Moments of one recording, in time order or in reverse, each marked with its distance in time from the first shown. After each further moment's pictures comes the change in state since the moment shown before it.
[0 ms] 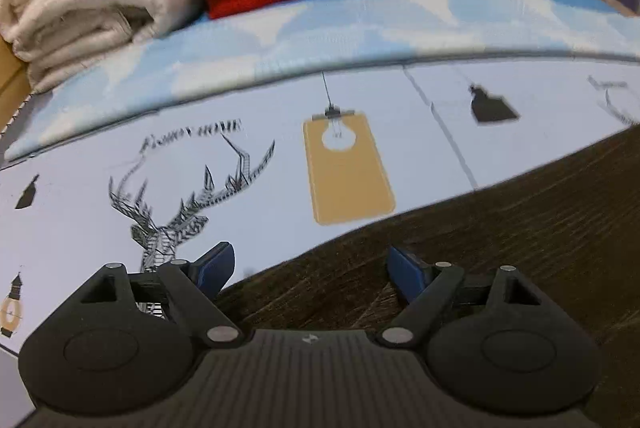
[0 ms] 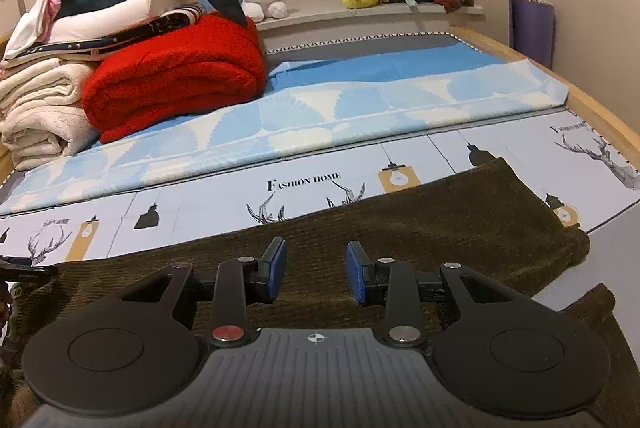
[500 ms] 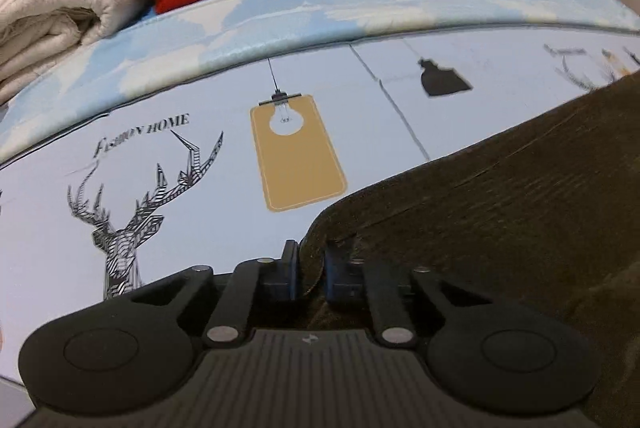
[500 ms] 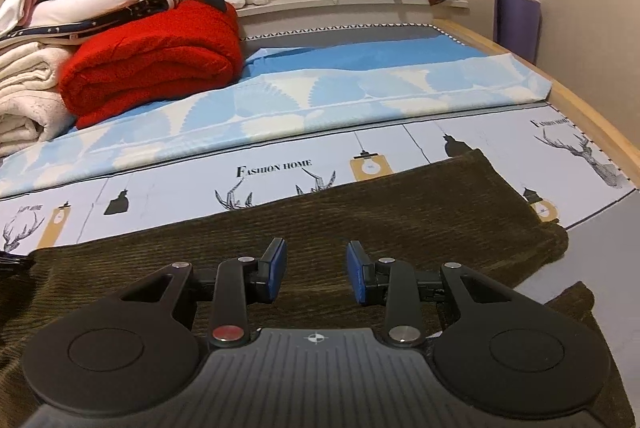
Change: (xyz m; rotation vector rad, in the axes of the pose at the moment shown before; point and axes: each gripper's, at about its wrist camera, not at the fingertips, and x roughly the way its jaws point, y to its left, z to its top) left arm -0.012 -0.006 0.001 0.076 0.037 -0.126; right arm 0.010 -0.017 -0.005 -0.017 0.031 -0.068
